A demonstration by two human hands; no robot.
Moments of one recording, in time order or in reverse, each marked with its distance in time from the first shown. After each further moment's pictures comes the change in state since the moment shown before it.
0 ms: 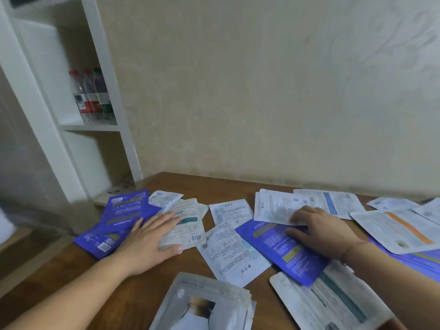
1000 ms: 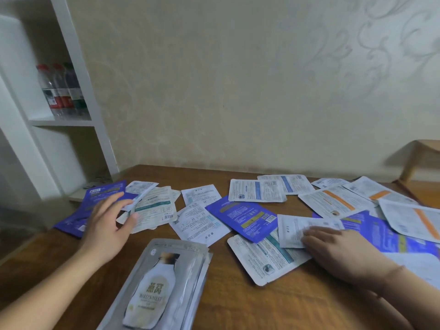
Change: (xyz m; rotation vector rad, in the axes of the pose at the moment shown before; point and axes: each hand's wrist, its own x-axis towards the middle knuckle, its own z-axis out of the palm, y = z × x) left_hand -0.062 0.037 -0.017 -0.280 0.550 -0.170; right_hand -0.158 0.064 -0.011 -0.259 0.230 -0.347
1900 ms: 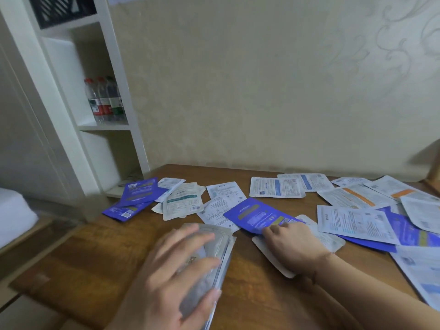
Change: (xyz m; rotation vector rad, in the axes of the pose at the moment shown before) left_hand -0.163 0.134 -0.090 -0.151 0.082 0.686; right_hand 0.064 -0.114 -0.012 -0.084 -0.032 -0.059
